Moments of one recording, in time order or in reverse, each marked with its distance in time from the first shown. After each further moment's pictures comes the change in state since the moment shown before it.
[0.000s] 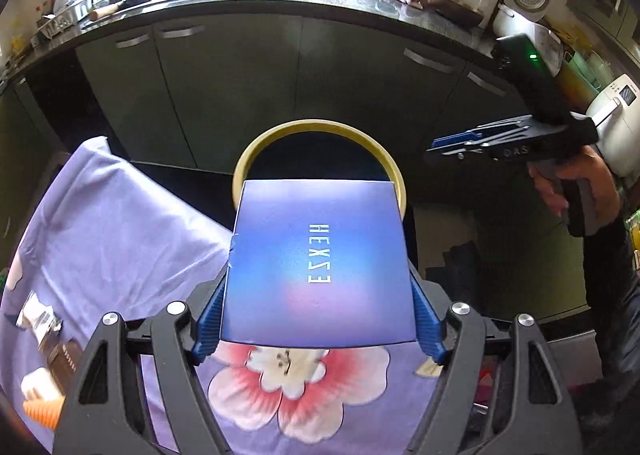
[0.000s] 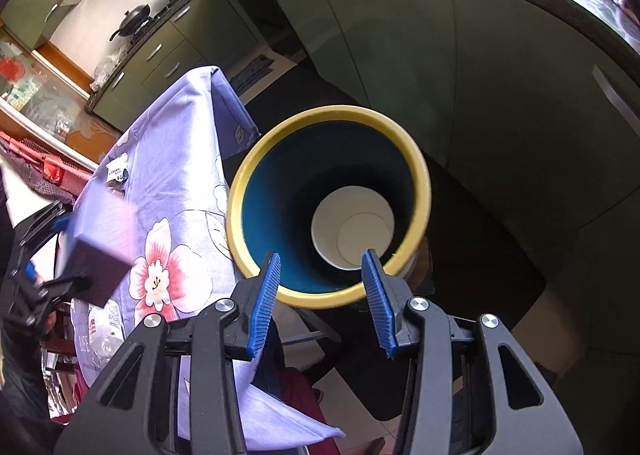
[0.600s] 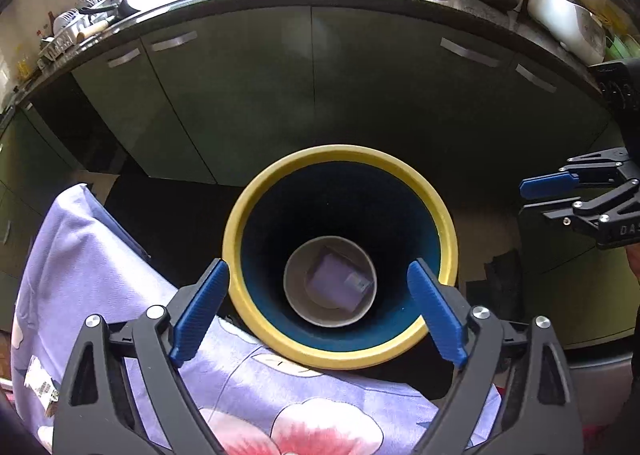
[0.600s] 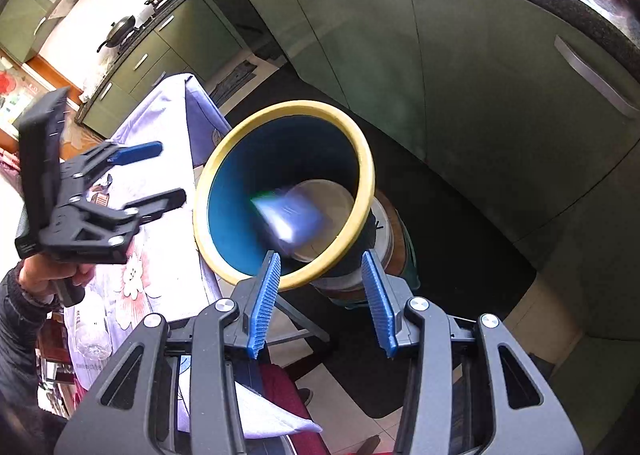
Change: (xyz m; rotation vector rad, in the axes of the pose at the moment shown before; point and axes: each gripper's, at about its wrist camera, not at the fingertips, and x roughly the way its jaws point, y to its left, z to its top) left arm 0.070 -0.014 0.047 0.025 -0.012 0.156; right arm -0.012 -0.031 -0.012 0.025 -0.005 -0.027
